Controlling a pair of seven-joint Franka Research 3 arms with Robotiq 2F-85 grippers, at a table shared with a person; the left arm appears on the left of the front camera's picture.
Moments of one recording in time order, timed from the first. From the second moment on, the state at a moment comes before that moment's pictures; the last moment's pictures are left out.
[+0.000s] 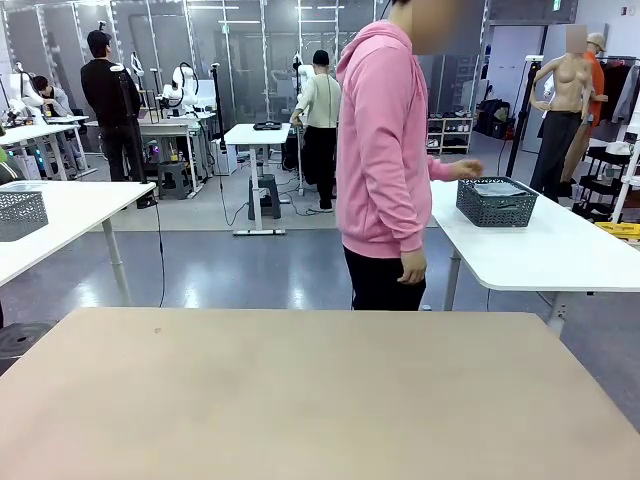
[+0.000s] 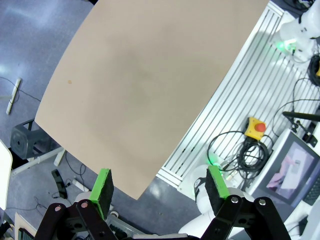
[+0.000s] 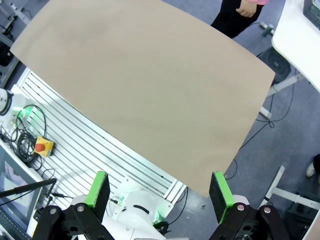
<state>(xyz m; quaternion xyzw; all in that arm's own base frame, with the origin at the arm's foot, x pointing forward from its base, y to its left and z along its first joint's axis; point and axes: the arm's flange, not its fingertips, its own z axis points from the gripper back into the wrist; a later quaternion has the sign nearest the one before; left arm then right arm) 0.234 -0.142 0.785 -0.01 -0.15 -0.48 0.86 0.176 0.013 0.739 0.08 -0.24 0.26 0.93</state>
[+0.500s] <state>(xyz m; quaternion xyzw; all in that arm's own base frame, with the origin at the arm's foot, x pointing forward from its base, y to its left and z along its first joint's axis) 0.234 -0.142 0.785 -0.01 -0.15 -0.48 0.86 0.176 0.013 0.739 0.08 -0.24 0.26 0.93</state>
